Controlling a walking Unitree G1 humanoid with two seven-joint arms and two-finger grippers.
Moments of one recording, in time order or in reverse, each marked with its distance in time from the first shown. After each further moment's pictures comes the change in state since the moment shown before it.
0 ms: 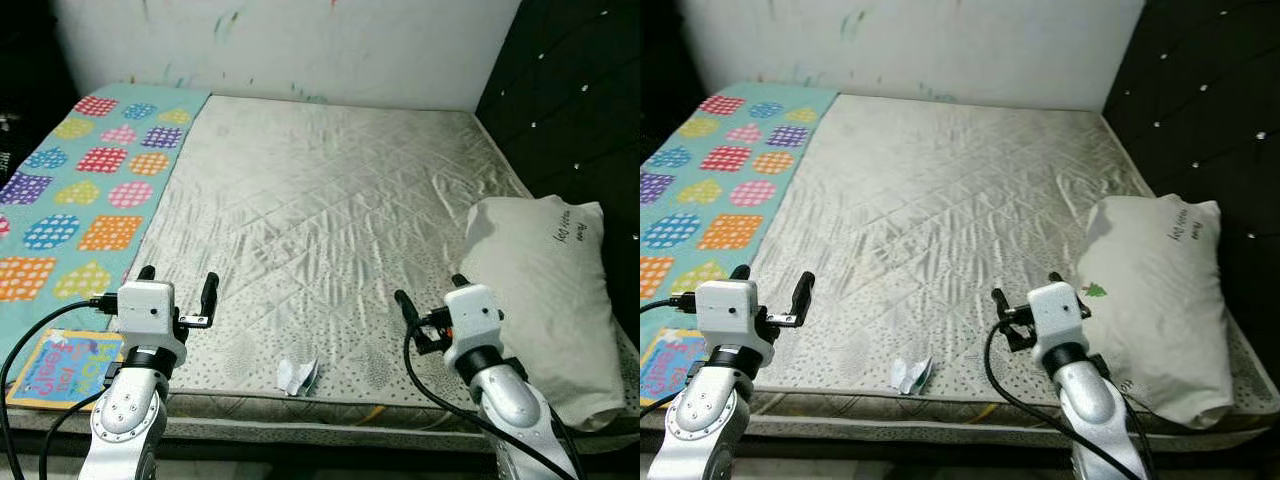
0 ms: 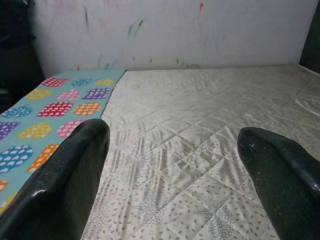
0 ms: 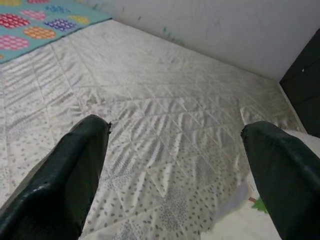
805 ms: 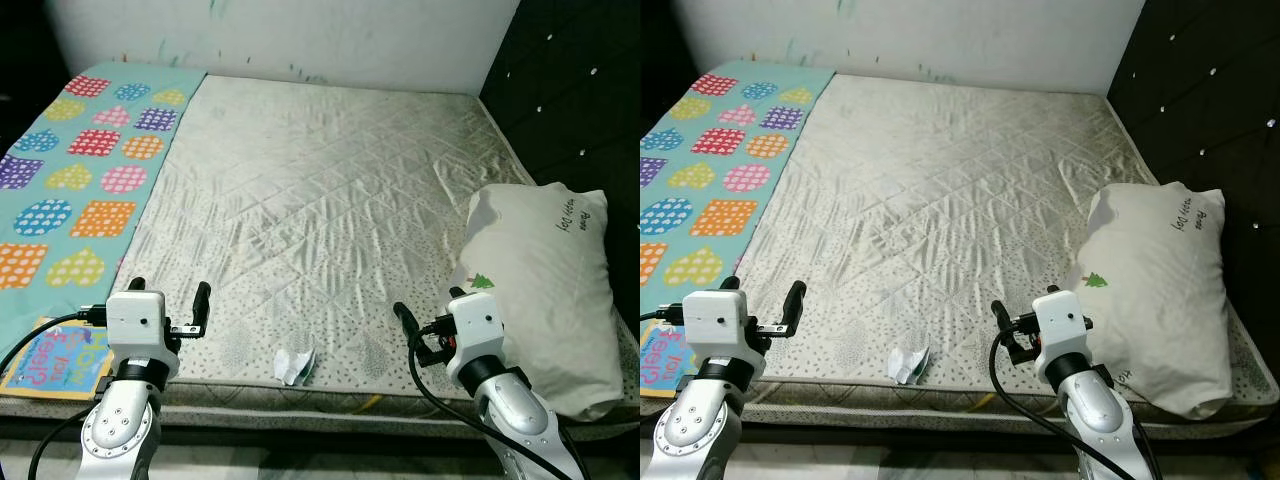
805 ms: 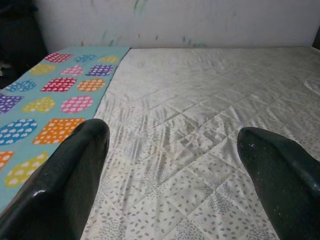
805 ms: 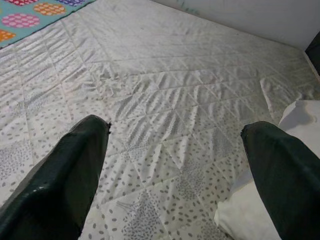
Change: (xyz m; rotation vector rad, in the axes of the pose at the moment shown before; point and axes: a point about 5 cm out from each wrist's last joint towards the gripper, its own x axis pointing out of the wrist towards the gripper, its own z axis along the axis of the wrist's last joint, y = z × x) left arm -0.012 0.004 0.000 -0.013 0.040 0.041; right arm -0.006 0.003 -0.004 0.058 0.054 0.050
